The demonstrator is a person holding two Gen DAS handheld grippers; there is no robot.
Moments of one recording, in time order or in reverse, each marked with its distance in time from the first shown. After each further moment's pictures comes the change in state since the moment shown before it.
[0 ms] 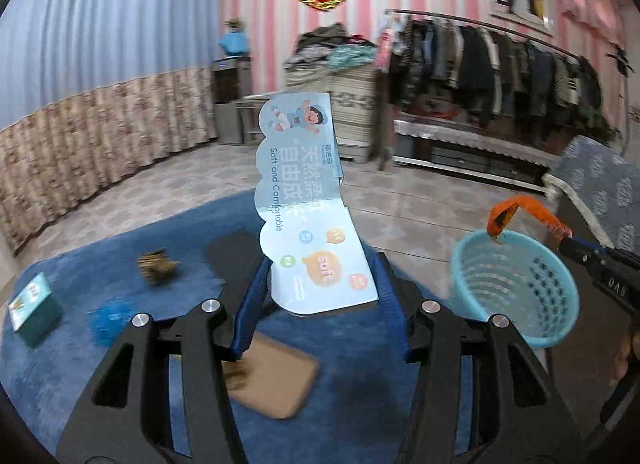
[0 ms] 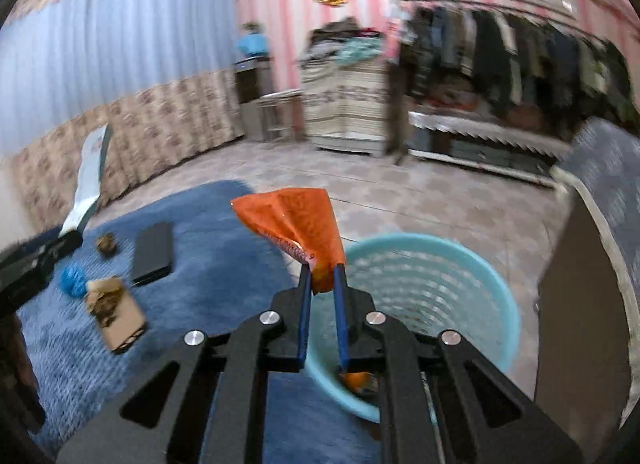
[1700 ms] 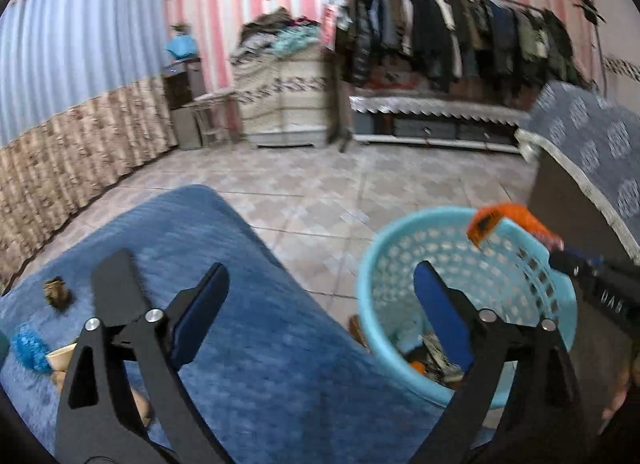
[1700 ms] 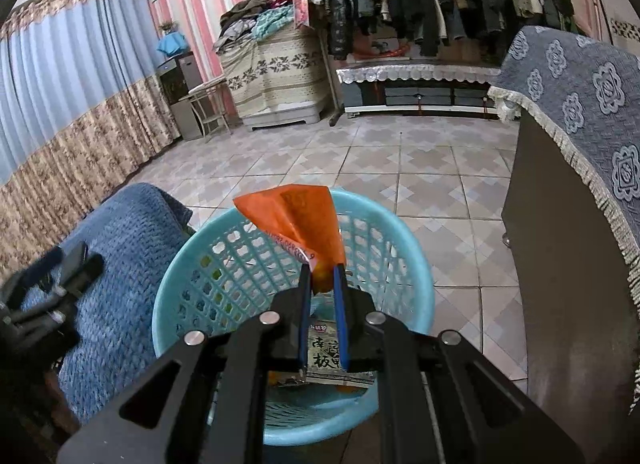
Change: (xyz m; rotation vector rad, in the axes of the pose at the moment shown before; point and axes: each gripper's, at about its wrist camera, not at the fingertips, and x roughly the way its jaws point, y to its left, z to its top) left arm 0.083 -0.134 -0.004 0.120 0.031 -0.039; right arm 0.064 -0.095 -0.025 0.170 0.121 -0.115
